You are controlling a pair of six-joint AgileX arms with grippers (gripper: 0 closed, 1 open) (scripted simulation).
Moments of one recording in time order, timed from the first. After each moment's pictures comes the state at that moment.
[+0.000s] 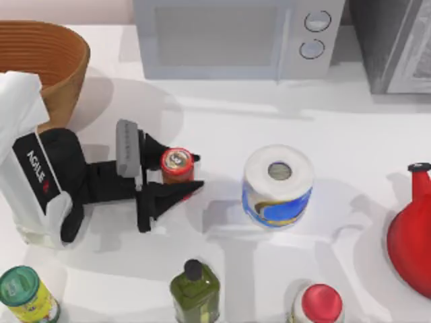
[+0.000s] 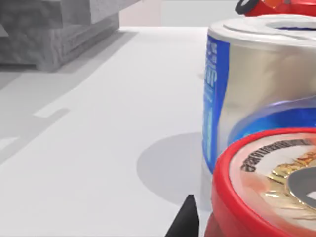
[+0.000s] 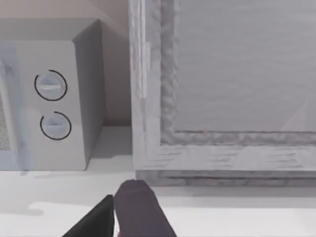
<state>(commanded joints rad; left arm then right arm) -0.20 2.50 0.89 1.57 1.27 0.06 0.00 0.00 0.00 0.00 0.00 0.00</state>
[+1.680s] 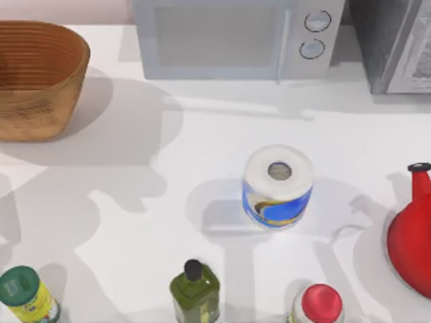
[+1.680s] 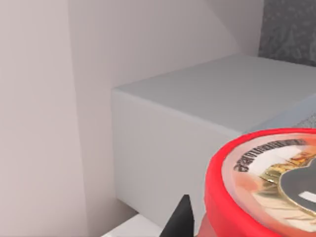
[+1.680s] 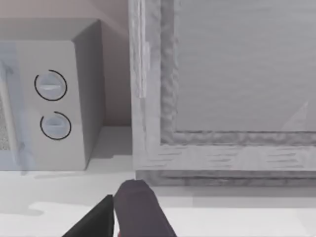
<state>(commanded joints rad) 0.49 1.90 1.19 0.66 1.32 0.05 0.00 0.00 0.00 0.00 0.00 0.00</state>
